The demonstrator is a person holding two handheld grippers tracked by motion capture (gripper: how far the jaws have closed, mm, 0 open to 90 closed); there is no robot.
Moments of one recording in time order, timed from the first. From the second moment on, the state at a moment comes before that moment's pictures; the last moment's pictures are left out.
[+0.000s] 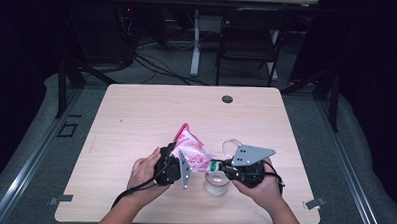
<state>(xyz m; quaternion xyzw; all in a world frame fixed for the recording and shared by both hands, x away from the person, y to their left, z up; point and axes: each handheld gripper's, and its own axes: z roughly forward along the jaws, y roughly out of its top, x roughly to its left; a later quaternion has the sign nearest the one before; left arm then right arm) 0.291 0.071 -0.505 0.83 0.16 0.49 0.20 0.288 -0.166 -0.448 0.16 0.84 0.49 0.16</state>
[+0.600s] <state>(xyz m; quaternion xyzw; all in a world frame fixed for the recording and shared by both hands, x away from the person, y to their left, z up) 0.290 0.069 -0.504 0.83 0.14 0.51 0.19 0.289 -0.169 -0.451 0.16 0.84 0.49 0.15</state>
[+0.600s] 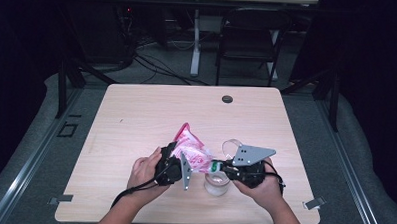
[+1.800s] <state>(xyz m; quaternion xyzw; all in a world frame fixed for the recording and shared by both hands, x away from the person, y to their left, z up) 0.287 0.063 -0.497 0.82 0.11 0.54 0.16 0.290 -0.175 -0.456 0.16 0.85 0.48 0.15</state>
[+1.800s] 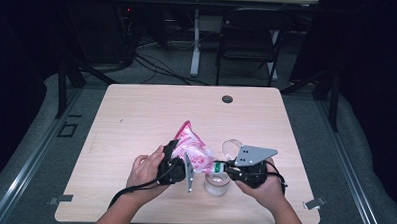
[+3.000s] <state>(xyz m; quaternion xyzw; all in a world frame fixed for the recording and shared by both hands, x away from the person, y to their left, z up) 0.285 0.060 -0.492 0.81 0.09 0.56 0.15 0.292 -0.178 -0.460 0.16 0.85 0.47 0.15</state>
